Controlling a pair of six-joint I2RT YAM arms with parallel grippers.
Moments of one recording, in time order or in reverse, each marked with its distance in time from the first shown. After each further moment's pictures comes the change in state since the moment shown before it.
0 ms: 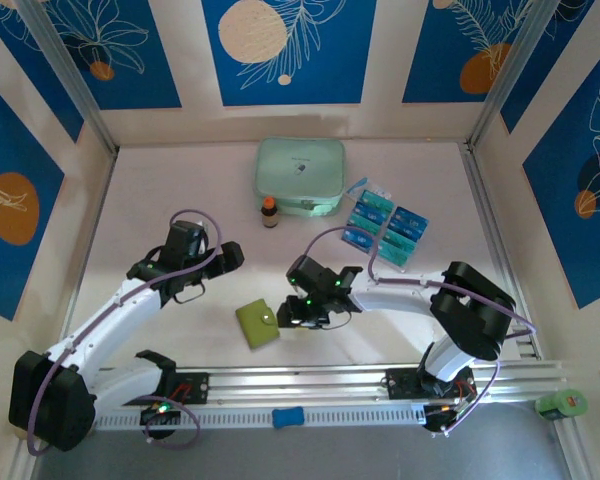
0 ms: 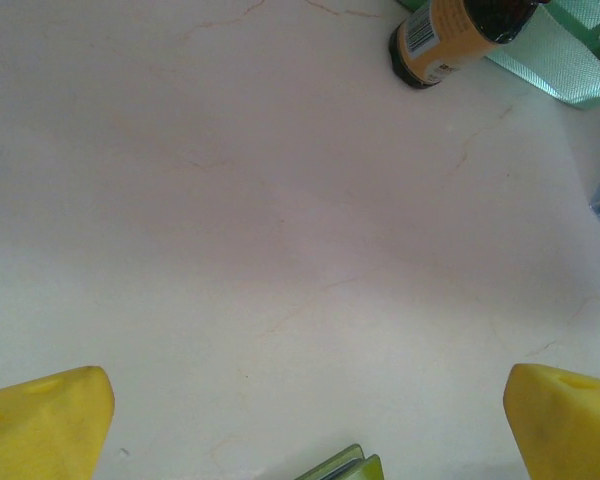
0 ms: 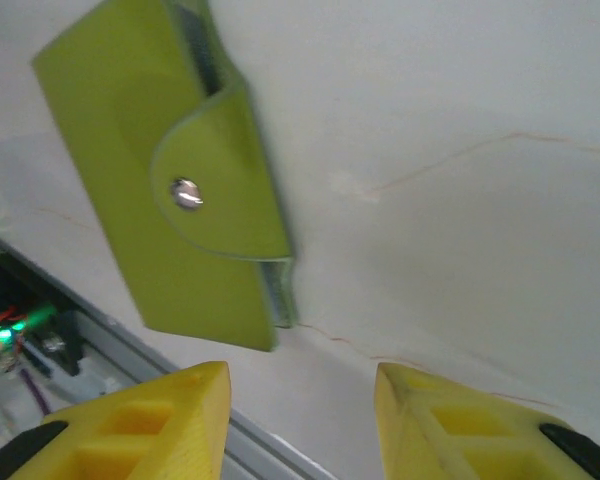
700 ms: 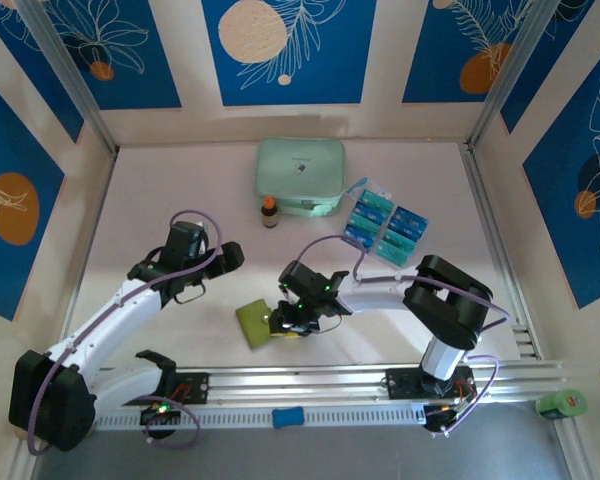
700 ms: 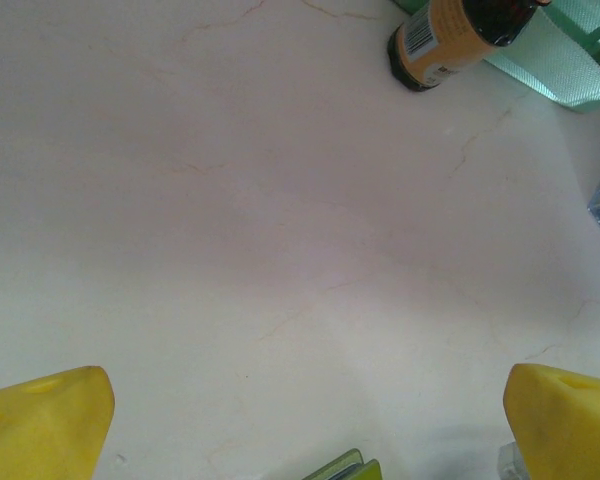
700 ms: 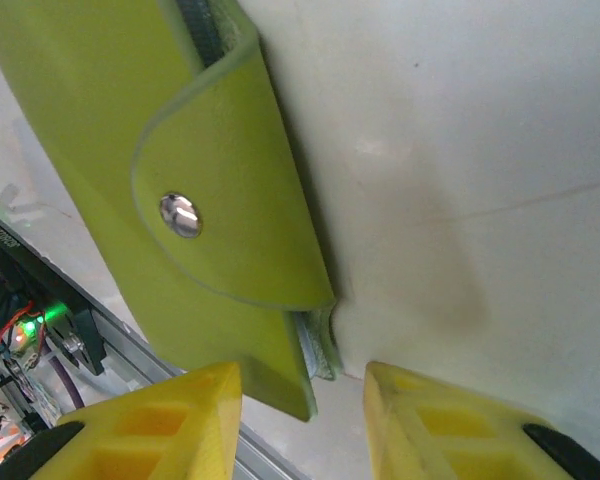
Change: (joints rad) left arm 0.000 0.000 -0.010 0.020 0.000 -0.001; right arm 0.019 0.132 -0.002 0.136 -0.101 0.061
